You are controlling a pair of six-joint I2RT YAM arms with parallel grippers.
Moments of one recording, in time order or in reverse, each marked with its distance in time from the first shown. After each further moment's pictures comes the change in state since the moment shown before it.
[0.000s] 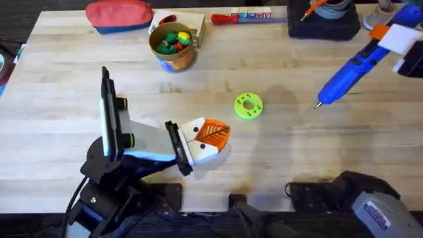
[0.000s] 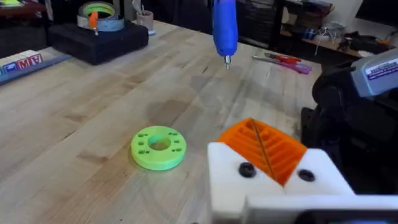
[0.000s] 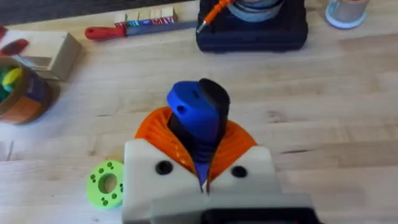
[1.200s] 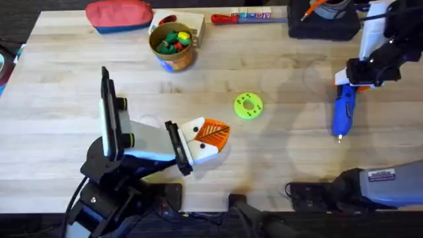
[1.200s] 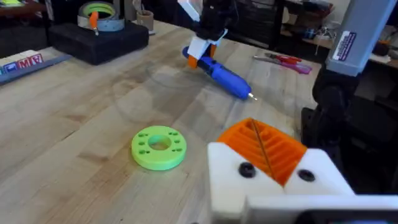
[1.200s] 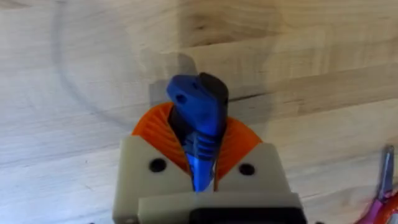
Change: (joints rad) left arm 0.000 0.000 0.000 0.000 -0.003 0.000; right arm 0.003 0.875 0.176 -0.113 0.437 -0.178
